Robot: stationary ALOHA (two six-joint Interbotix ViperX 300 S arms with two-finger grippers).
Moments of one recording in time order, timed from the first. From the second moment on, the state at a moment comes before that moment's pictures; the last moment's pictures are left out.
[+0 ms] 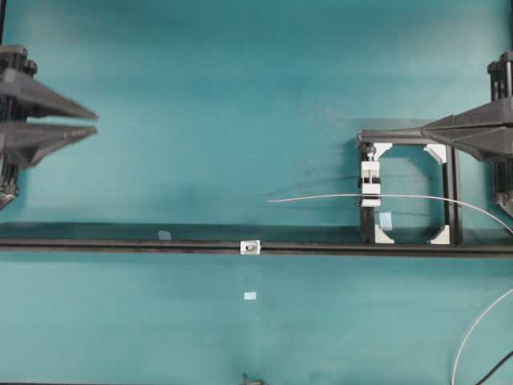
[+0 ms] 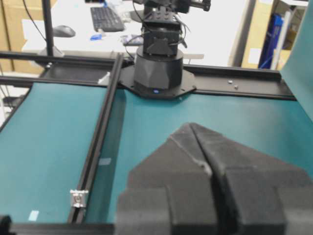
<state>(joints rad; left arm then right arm) 0.00 -0.96 1.18 -0.04 -0.26 -0.06 0.00 -0.97 1.20 0.00 -0.29 0.09</state>
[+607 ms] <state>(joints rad) 0.00 -0.77 1.20 -0.04 -0.26 -0.05 0.00 -0.82 1.17 0.01 -0.23 0.09</state>
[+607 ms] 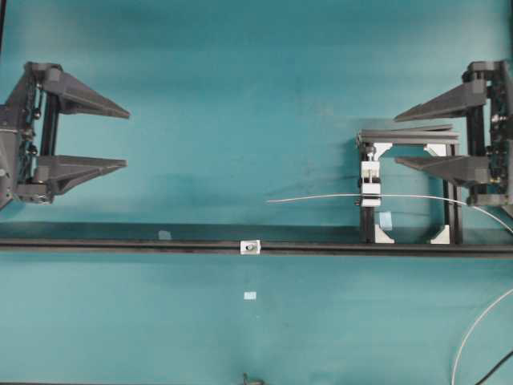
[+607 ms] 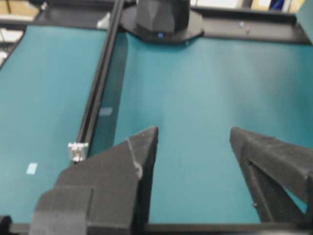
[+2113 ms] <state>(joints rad) -0.02 -0.38 1.24 -0.04 -0.45 -0.01 0.03 -0.37 1.08 0.07 -0.20 0.14</state>
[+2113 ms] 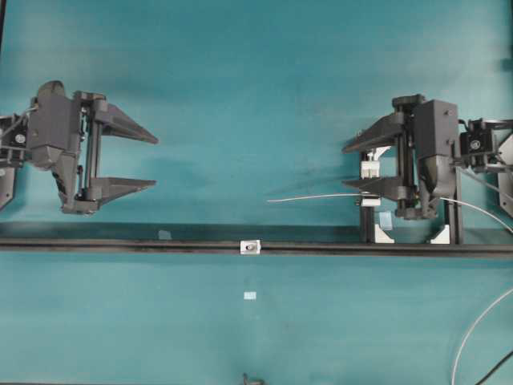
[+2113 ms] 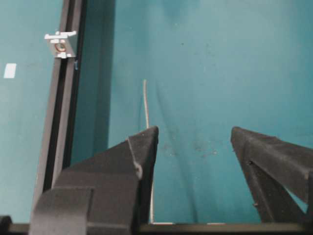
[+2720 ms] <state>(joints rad) -0.03 -0.33 1.22 -0.04 -0.49 -0.01 0.07 -0.18 0.99 0.07 -0.21 0.16</state>
